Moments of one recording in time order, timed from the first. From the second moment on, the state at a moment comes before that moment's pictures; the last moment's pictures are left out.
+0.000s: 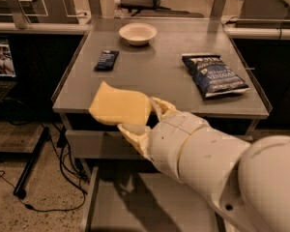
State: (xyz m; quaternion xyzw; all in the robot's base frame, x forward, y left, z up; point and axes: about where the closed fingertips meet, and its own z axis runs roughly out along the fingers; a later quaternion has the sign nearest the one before) arm 0.409 0.008 0.921 -0.36 0.74 0.11 0.55
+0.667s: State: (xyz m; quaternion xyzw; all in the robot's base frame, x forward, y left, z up) arm 0.396 -0.025 0.889 -0.30 0.77 0.11 0.55
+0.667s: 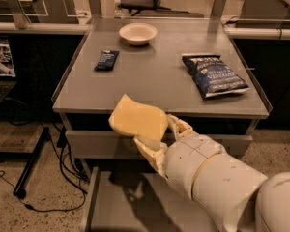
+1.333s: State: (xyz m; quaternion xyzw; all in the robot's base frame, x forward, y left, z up) arm 0.397 -0.026 0.888 -0.30 0.77 0.11 0.55
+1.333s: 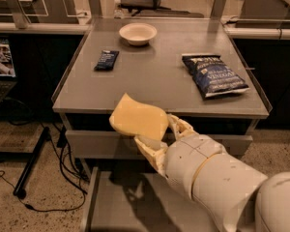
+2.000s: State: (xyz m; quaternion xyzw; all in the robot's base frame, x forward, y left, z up) arm 0.395 -0.076 0.862 -0.23 0.81 0.07 0.54
